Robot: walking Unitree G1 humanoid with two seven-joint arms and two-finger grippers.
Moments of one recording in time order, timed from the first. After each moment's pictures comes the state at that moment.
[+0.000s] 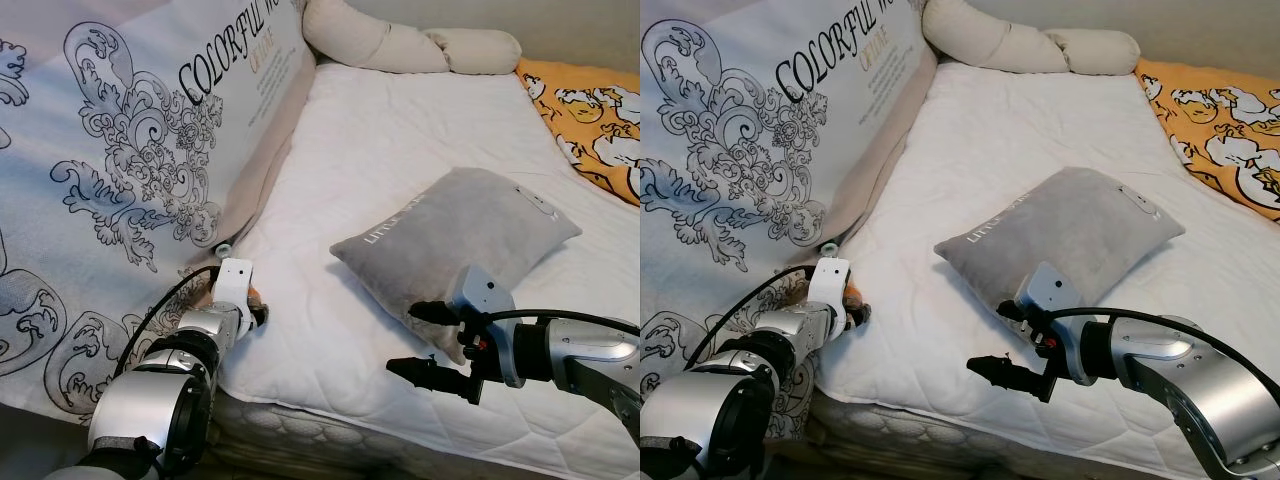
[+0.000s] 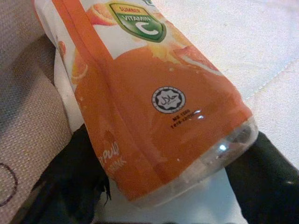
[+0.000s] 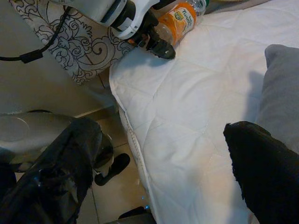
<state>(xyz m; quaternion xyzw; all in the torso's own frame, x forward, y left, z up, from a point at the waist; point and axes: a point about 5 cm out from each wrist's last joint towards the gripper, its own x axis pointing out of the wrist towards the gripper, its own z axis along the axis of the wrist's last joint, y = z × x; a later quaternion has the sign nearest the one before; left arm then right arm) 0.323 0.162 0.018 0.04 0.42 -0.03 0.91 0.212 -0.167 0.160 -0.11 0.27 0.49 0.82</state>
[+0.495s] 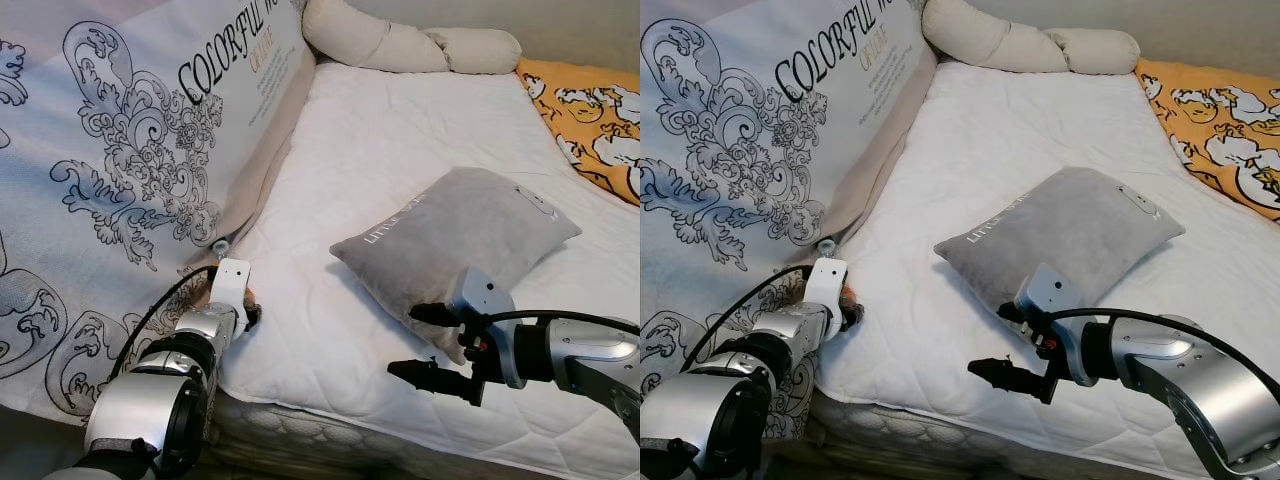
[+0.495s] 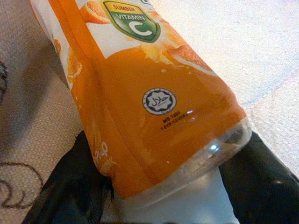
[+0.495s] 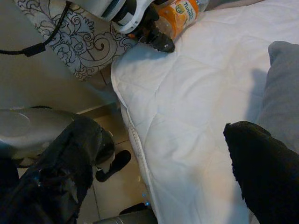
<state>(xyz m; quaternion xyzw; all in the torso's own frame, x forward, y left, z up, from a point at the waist) 0.322 0.169 0.017 0.08 0.41 -0.03 0.91 0.211 -0.169 0.160 -0.12 0.27 0.49 0.82</state>
